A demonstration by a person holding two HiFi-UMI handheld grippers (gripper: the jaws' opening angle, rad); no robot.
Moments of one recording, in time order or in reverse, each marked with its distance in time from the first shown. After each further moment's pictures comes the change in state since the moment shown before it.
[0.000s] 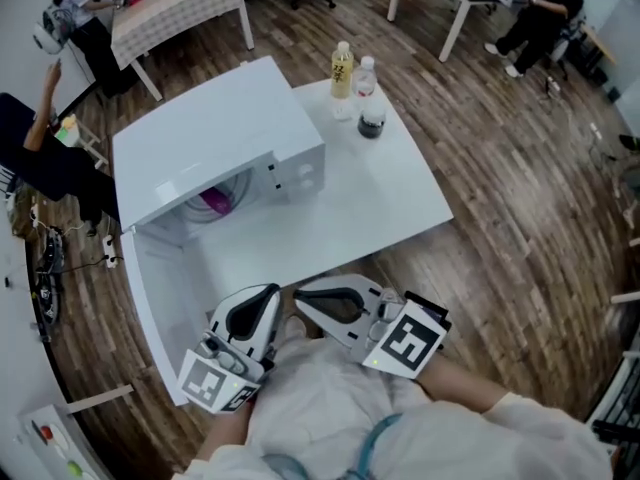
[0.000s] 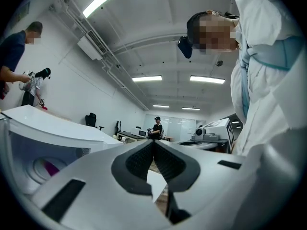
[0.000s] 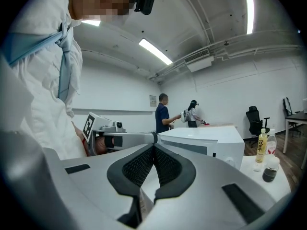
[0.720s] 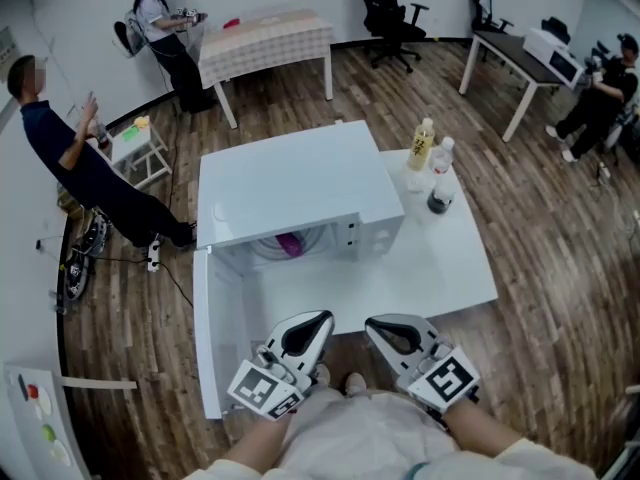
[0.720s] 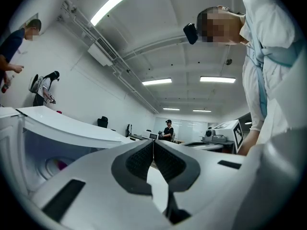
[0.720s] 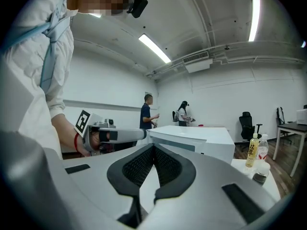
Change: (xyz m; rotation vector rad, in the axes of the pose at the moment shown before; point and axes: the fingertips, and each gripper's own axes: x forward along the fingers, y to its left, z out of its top) left arm -0.006 0.045 -0.012 -0.023 -0.050 0.131; right arm 0.004 -0.038 -0.019 -0.053 0.027 -0.086
